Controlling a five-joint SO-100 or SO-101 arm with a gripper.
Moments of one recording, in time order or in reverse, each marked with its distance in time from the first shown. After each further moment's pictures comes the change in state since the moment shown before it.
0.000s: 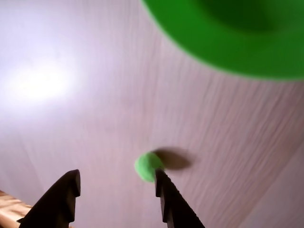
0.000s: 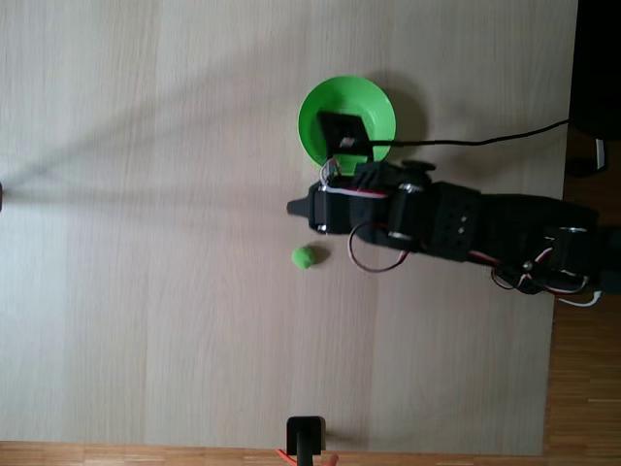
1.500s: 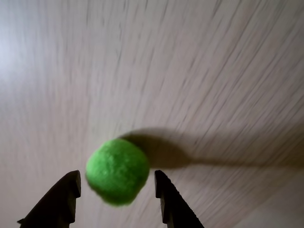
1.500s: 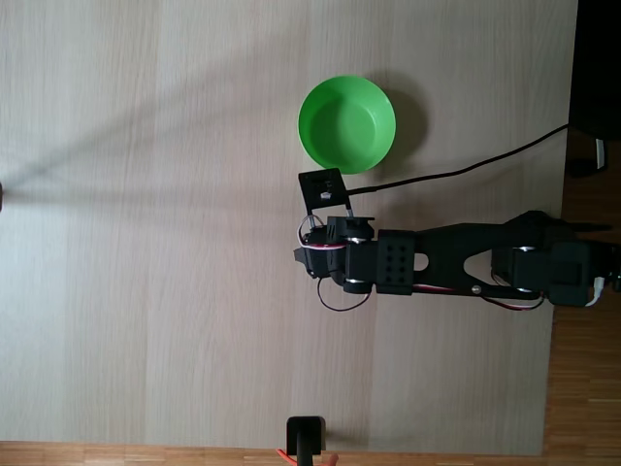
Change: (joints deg) arm -9.0 -14.2 0.4 0.0 0.2
